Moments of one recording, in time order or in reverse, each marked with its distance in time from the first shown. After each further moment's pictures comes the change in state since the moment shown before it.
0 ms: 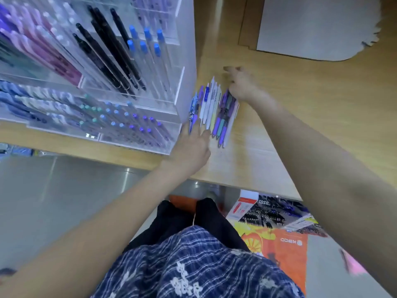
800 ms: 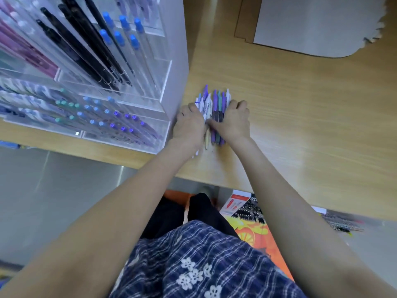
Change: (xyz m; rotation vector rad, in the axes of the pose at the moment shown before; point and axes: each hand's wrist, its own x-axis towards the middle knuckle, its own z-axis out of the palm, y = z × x) left_hand 0.069 0.005 0.025 -0.170 -0.121 -0.437; right_hand -0.078 0.001 0.051 0.118 0.122 0.204
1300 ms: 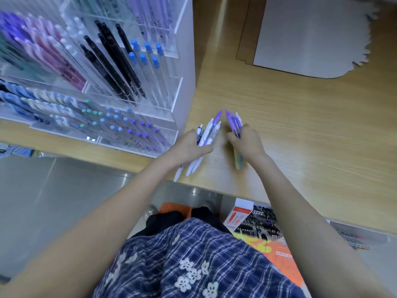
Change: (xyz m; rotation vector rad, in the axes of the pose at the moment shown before) left_hand -0.052 -0.029 -0.033 -0.748 -0.247 0.059; right_hand -0.025 0.019 -0.027 0.101 -0.064 -0.013
